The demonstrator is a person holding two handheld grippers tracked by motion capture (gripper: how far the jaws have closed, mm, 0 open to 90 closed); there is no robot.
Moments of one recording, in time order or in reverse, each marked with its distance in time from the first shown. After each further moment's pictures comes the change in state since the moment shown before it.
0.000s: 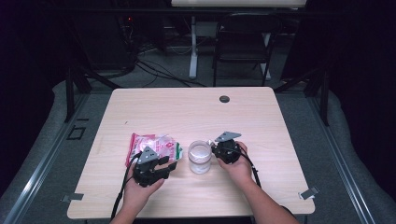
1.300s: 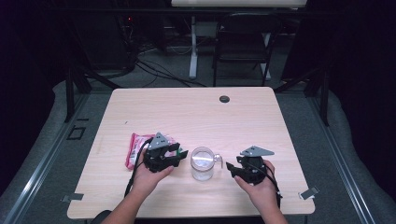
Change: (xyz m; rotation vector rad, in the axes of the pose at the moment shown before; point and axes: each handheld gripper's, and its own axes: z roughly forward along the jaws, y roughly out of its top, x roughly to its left) left arm -0.001 0.041 0.020 -0.042 -0.058 0.067; right arm 0.019 -0.032 -0.107 -0.033 -0.069 0.217
